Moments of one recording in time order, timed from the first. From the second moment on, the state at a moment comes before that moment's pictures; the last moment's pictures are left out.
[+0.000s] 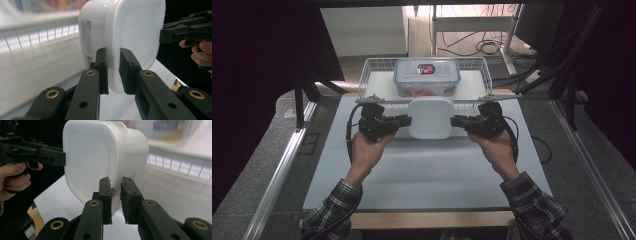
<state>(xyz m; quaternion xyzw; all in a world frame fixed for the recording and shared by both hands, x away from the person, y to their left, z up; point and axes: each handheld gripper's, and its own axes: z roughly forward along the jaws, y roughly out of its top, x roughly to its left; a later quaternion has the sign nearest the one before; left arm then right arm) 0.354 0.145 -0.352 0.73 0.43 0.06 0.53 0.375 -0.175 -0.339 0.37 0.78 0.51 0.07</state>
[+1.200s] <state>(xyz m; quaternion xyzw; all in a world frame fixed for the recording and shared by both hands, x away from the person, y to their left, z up) 0.437 0.168 -0.250 0.71 0.44 0.05 0.55 0.452 -0.151 -0.223 0.39 0.76 0.52 0.07</state>
